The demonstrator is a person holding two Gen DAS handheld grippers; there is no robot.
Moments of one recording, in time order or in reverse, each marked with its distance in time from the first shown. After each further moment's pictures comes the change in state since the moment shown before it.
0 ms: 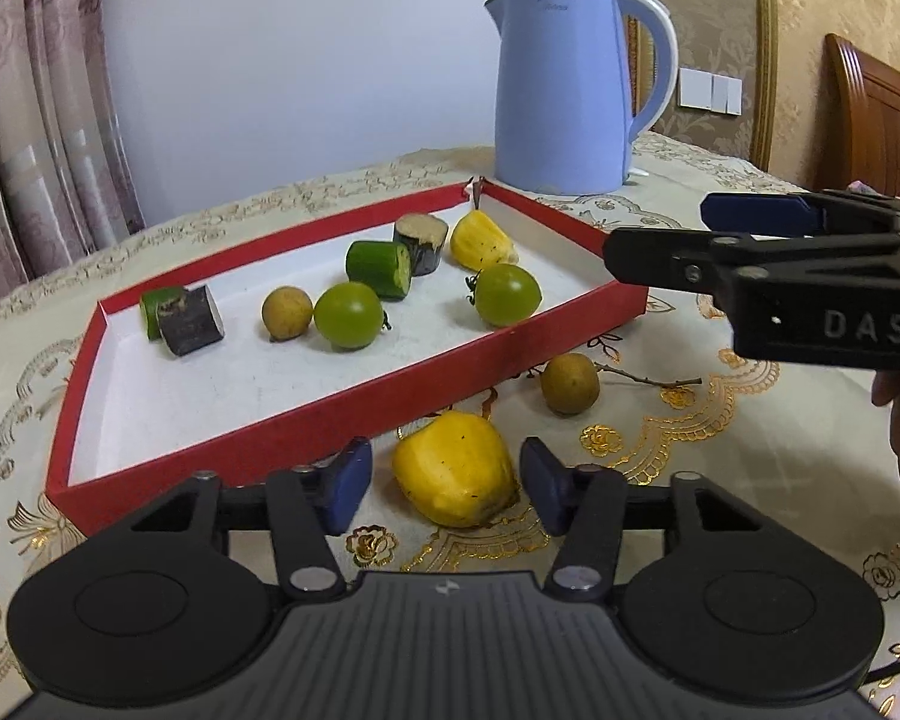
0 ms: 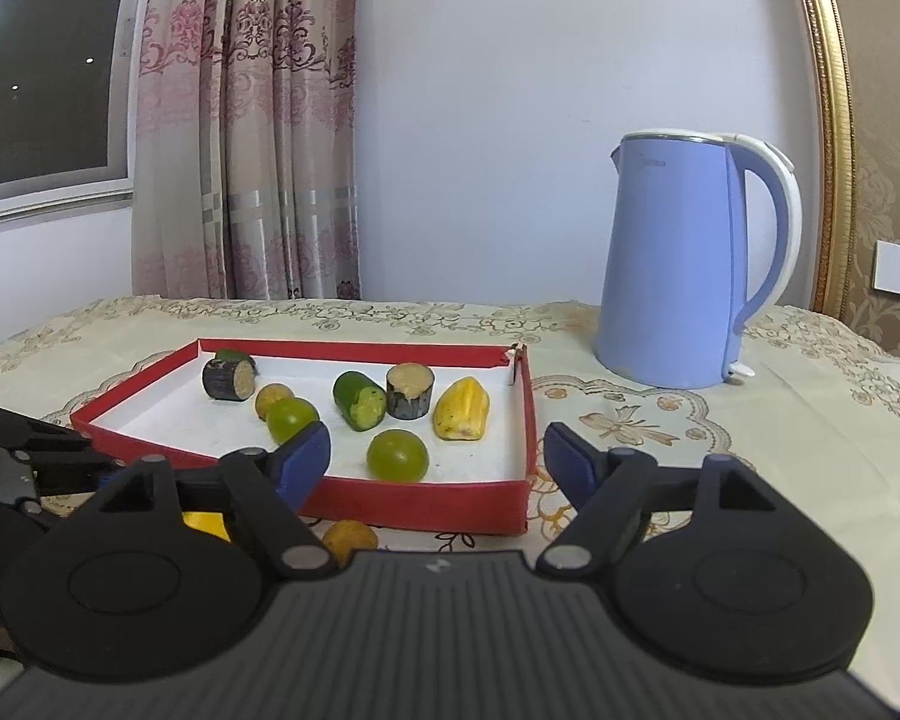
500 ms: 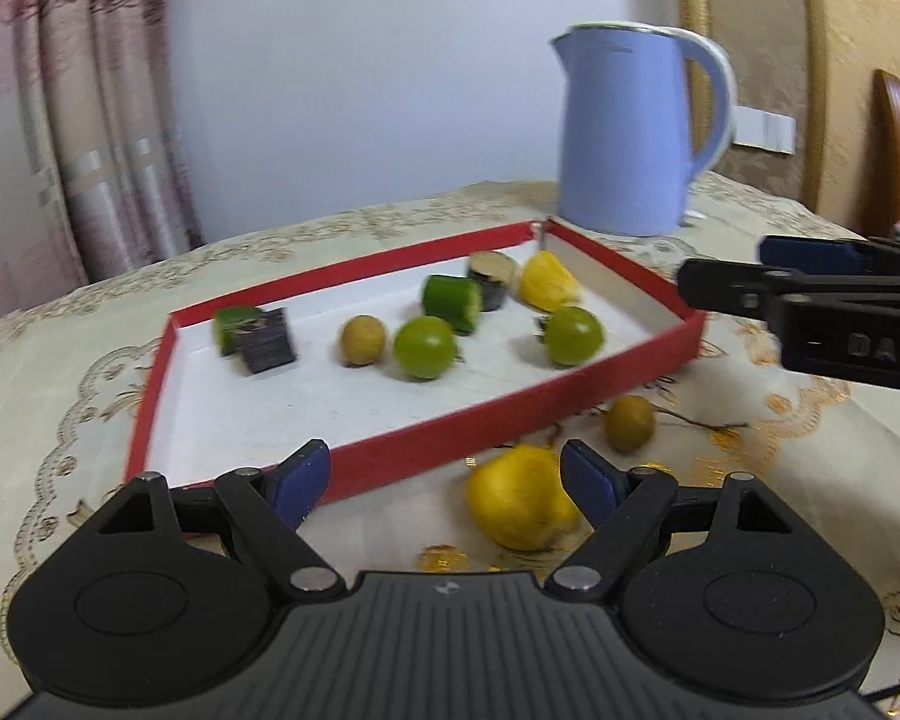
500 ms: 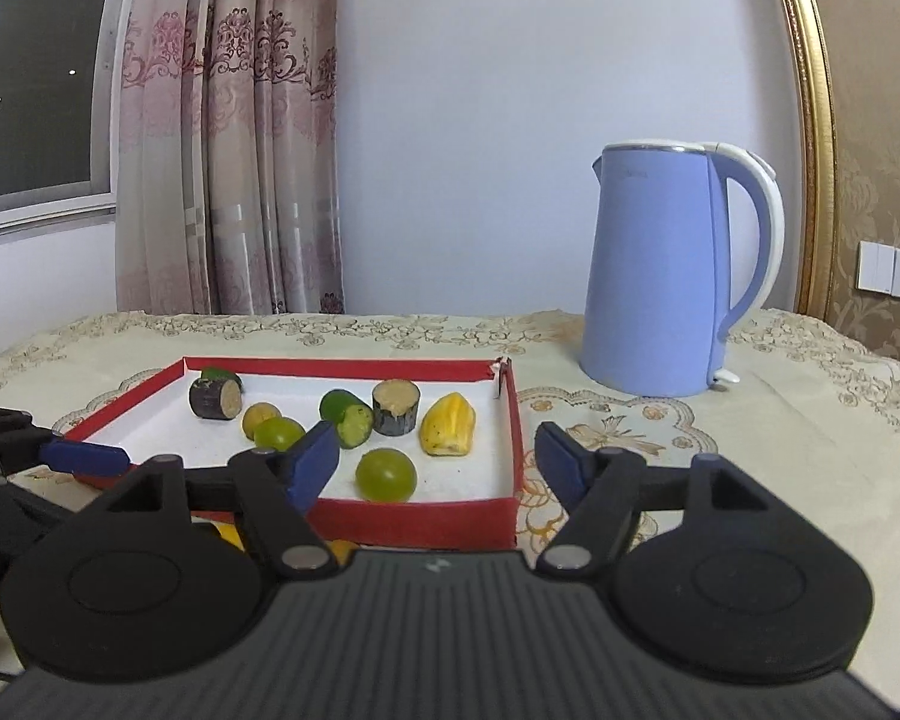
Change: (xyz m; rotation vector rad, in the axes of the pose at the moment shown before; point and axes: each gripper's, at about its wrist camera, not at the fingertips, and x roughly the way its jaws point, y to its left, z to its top) left arm -0.015 0.008 0.005 -0.040 -0.063 0.092; right arm 0.001 -0.006 0.005 0.033 -0.013 -0.031
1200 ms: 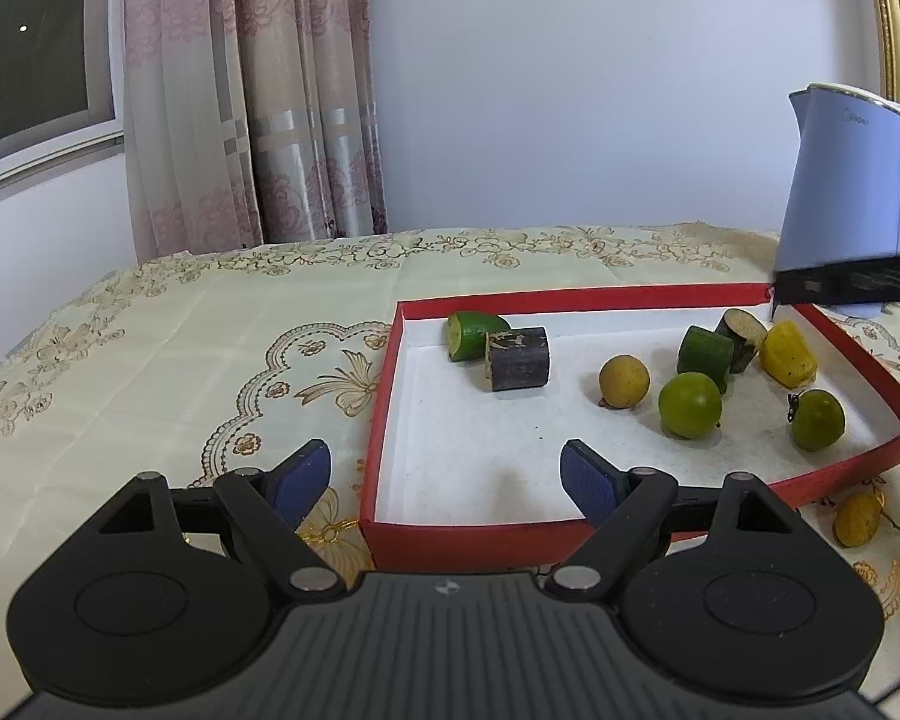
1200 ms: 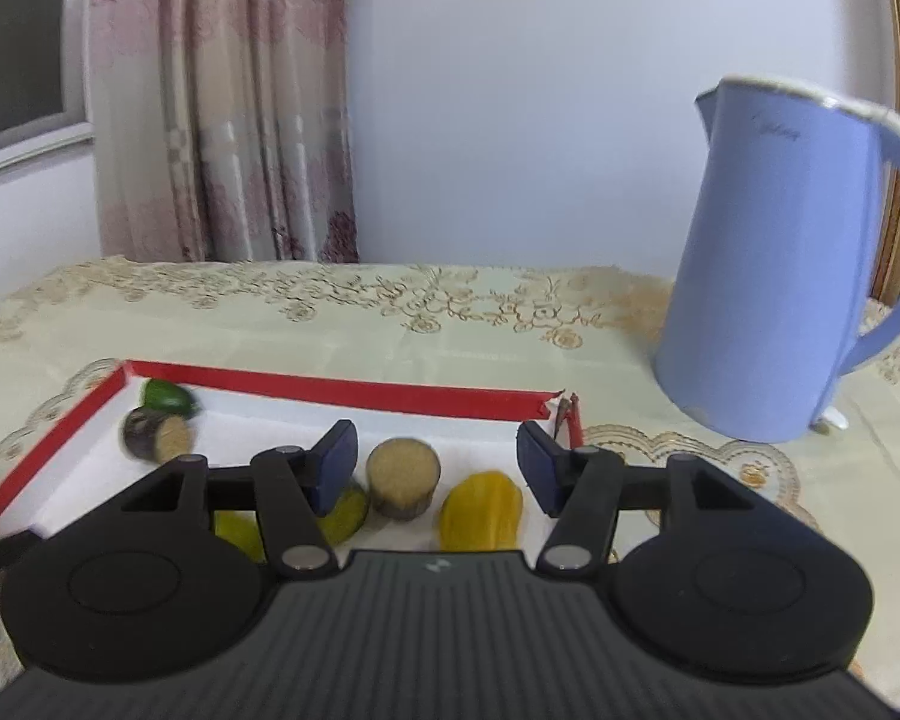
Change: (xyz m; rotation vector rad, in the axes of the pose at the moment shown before) left arm 0.008 0.075 0.005 -0.235 -0.012 0.327; right arm 0.114 0.013 0.059 -0.044 0.172 0.046
